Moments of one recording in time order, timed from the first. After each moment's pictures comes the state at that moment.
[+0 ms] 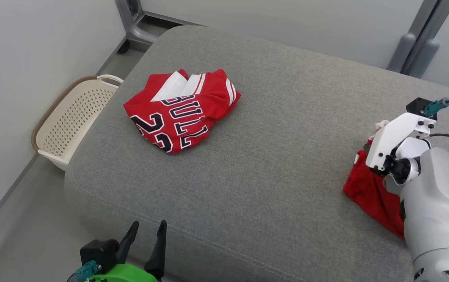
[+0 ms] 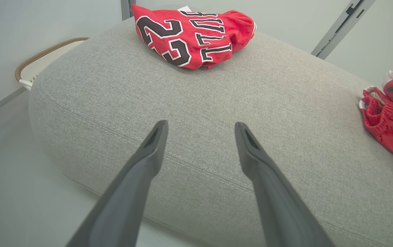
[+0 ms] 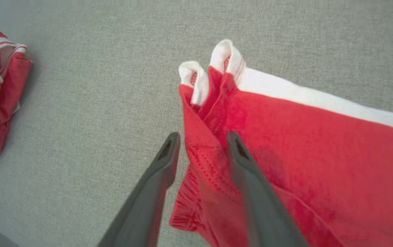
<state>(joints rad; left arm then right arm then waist) -0.02 0.33 -0.57 0.15 -0.72 0.17 -0.17 -0.72 -0.05 -0.38 0.84 0.04 0.13 0.60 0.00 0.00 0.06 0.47</state>
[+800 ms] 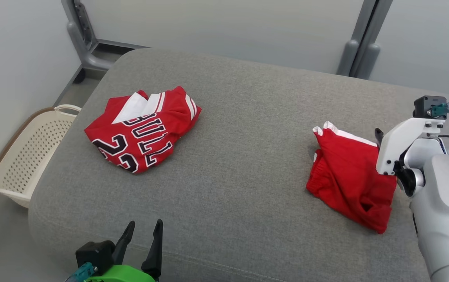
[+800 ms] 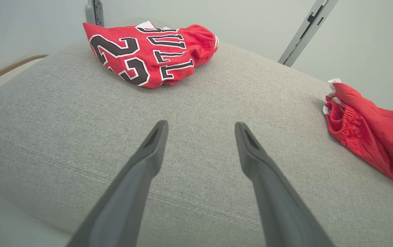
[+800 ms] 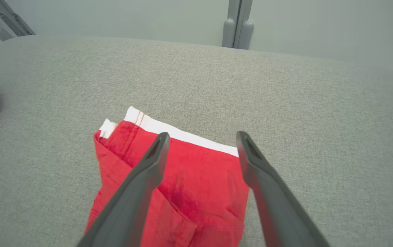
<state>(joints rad) -0.02 0.33 -0.56 0.17 -0.74 0.17 -0.19 -0.66 -0.13 -0.20 0.79 0.03 0.13 0.33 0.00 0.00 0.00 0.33</state>
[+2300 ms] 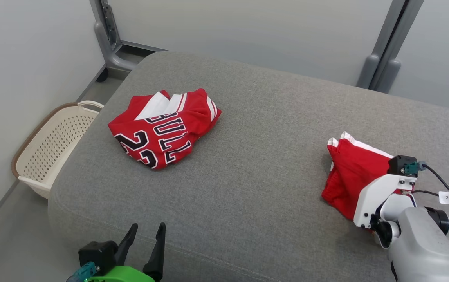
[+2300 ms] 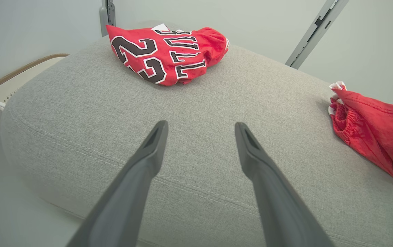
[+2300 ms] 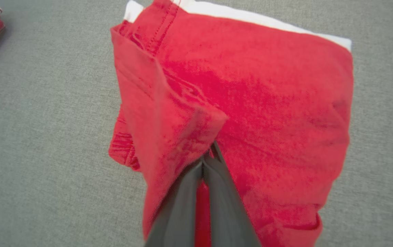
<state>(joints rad) -0.02 0.36 -0.59 0.13 -0.75 0.19 -0.16 -0.50 -0.08 -0.17 0.91 0.13 0.13 0.24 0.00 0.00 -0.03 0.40</state>
